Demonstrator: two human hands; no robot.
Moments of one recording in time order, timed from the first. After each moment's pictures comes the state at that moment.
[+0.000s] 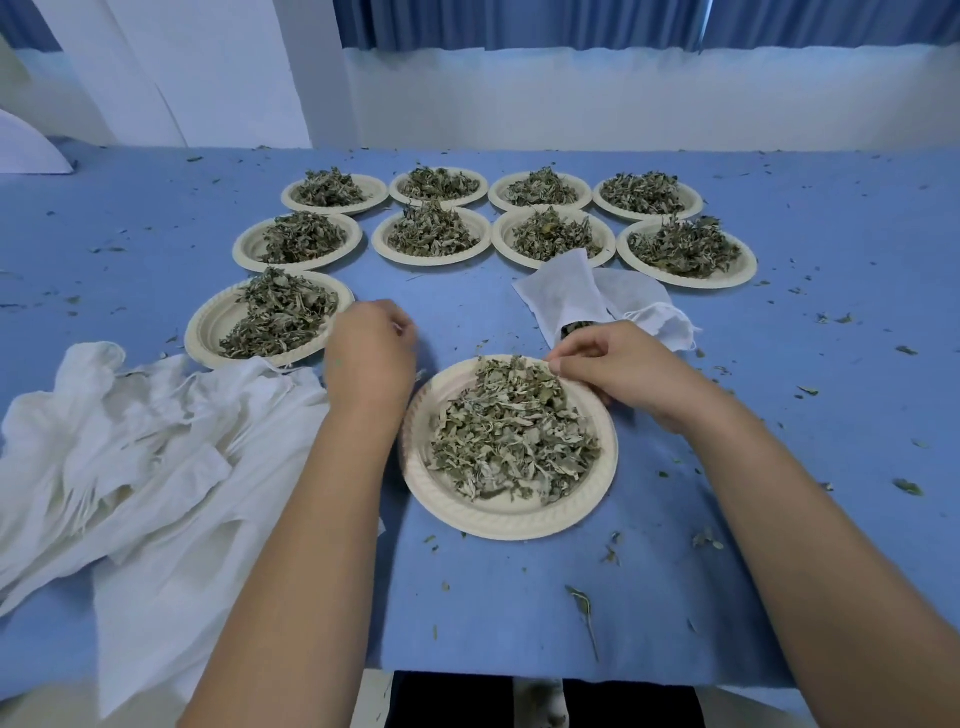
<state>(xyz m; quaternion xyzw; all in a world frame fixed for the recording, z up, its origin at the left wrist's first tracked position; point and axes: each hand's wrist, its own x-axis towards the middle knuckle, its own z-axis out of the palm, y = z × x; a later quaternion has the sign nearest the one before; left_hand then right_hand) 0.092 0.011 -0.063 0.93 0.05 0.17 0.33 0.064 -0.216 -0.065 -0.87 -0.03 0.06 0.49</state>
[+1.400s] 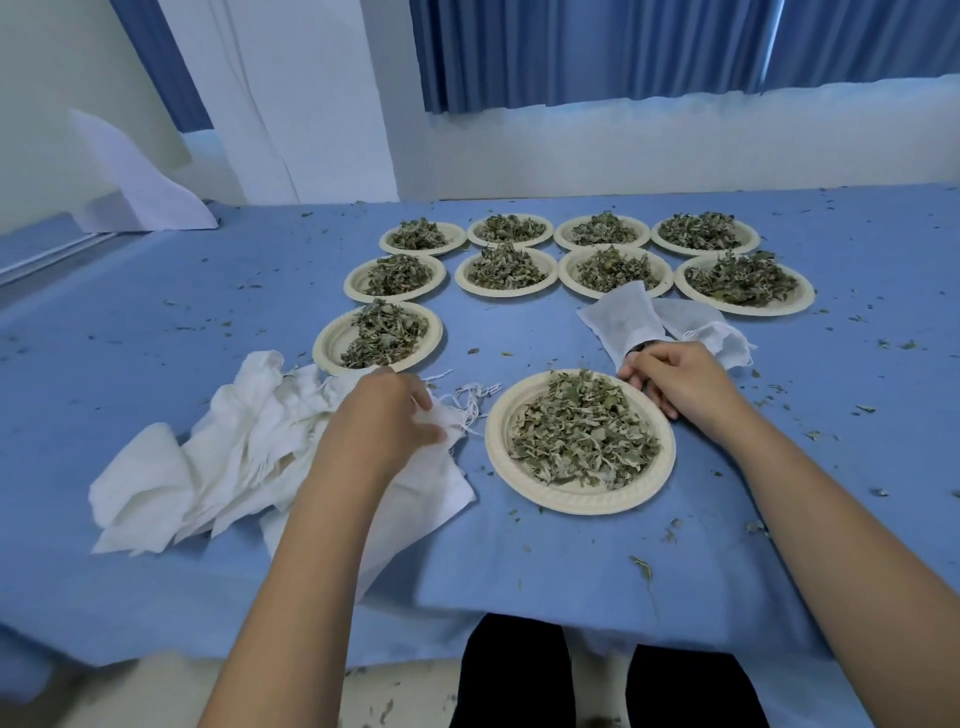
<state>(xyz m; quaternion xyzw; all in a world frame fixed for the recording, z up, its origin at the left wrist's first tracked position) 0.009 0.084 -0.037 0.98 0.00 0.04 0.21 0.065 -0.217 -0.081 -0.82 0.00 -0.05 0.56</state>
